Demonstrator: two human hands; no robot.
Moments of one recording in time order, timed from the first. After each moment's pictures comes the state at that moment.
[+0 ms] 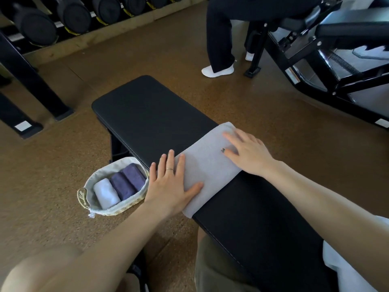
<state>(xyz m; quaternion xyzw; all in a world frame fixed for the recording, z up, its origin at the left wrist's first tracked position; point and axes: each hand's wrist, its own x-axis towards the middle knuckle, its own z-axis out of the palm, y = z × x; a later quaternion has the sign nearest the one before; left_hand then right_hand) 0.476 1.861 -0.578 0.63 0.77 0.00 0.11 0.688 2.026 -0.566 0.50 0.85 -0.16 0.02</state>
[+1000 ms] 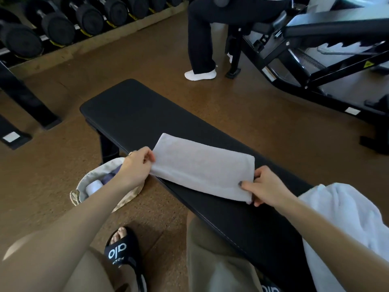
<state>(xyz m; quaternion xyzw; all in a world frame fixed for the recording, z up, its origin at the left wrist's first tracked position) 0.434 1.858 -0.546 0.55 0.78 0.19 0.24 0.783 1.888 -0.538 0.68 0.55 -0.48 -0.09</state>
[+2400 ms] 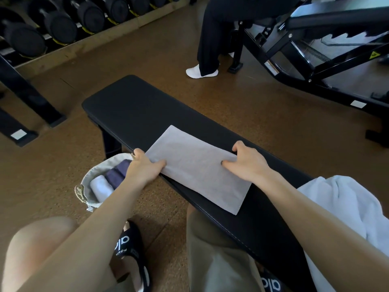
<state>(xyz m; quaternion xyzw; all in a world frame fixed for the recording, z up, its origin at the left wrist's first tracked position) 0.461 1.848 -0.557 0.36 0.84 0.22 0.33 0.744 1.921 -0.538 0.63 0.73 -0.27 0.00</state>
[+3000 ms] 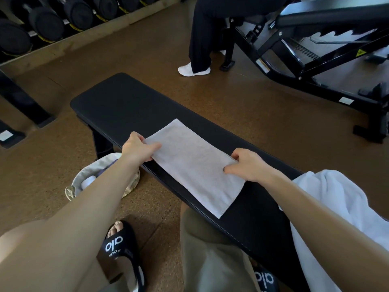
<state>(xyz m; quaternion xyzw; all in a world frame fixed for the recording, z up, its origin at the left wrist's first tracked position) 0.461 1.889 -0.546 0.34 0.82 0.31 0.34 0.769 1.915 -0.535 0.63 0.66 -0.41 -0.01</state>
